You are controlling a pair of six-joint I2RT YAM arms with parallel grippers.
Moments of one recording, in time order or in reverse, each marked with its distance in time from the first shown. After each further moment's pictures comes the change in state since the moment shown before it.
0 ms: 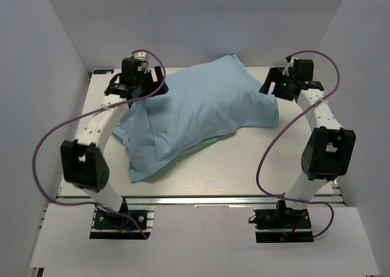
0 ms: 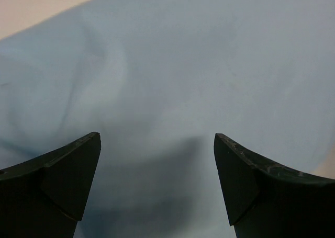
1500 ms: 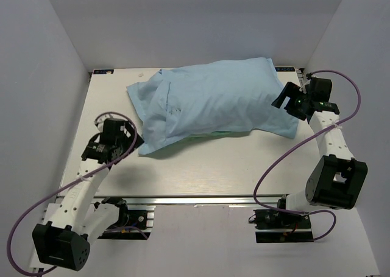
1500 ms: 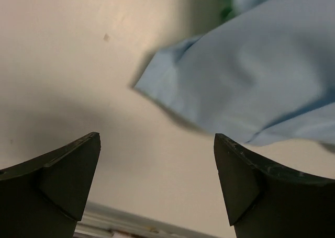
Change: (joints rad) left arm 0.040 -0.649 -0.621 -0.268 -0.285 -0.415; right arm -0.136 -0.301 -0.323 0.002 -0.003 0.108
